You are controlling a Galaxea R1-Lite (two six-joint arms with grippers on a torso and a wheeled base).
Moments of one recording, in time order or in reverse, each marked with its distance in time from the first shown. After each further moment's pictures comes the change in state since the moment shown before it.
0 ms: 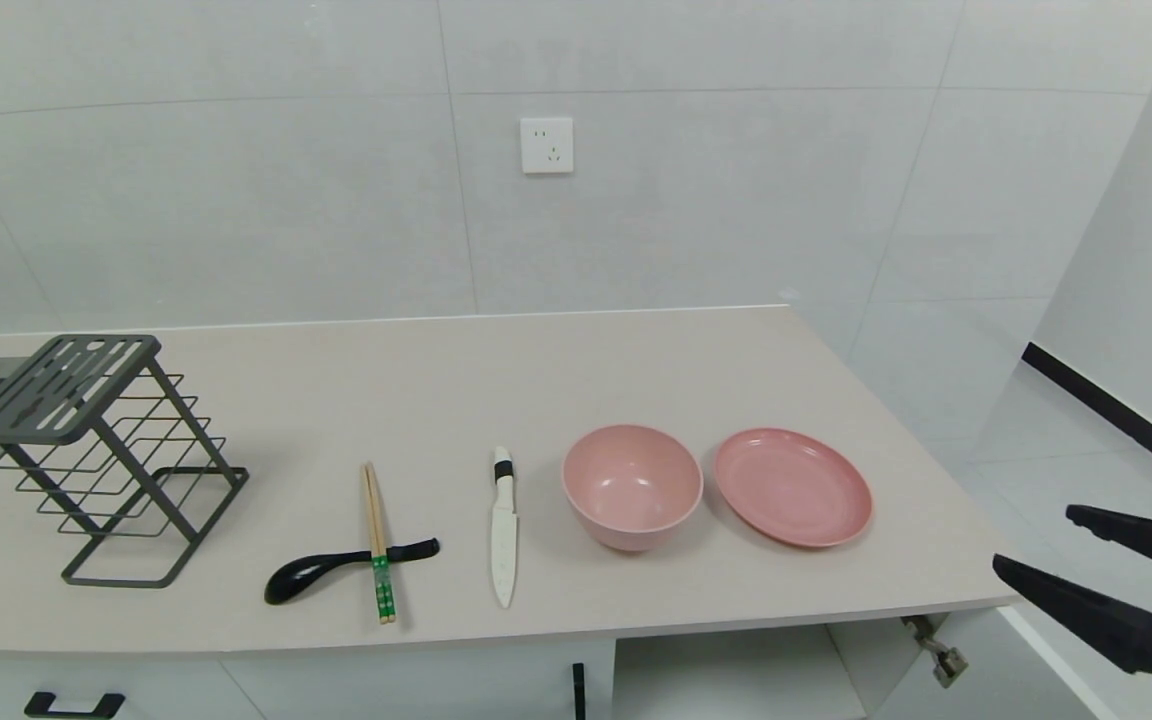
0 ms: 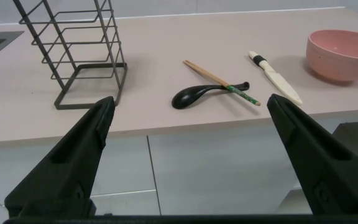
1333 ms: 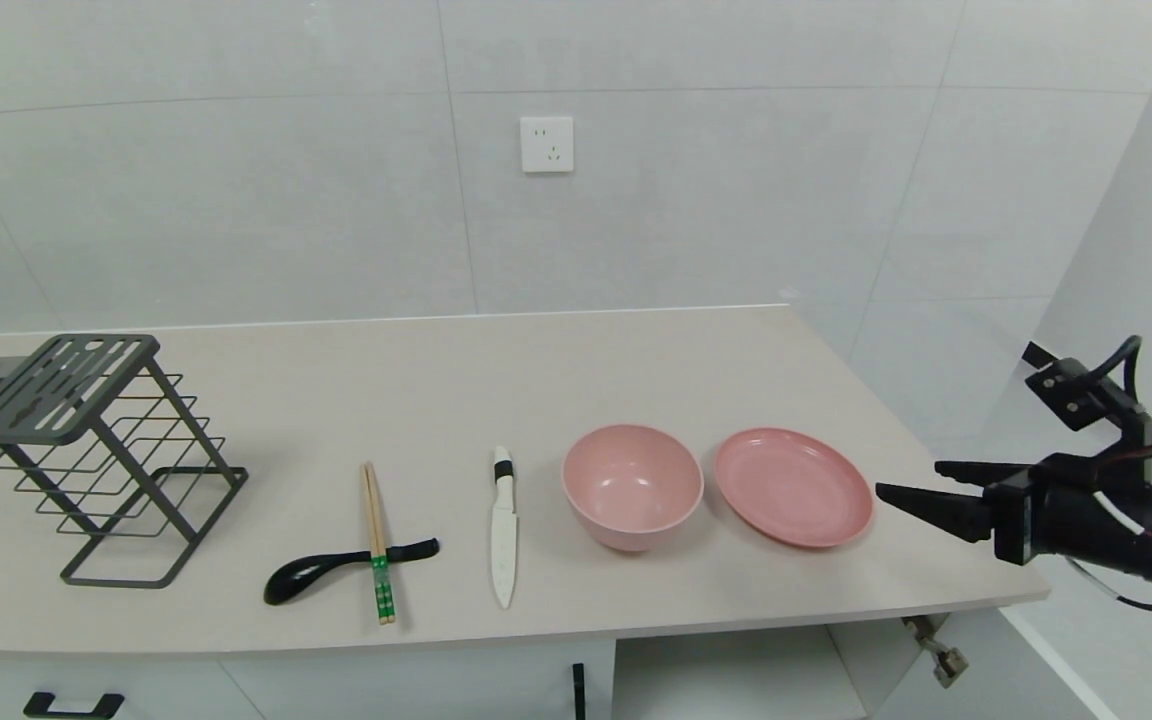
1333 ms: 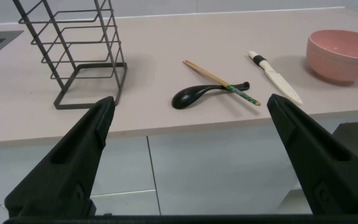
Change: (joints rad) left arm 0.000 0.000 0.000 0.000 -0.001 -0.001; right arm -0.065 0.531 -0.198 -0.119 0.137 -0.027
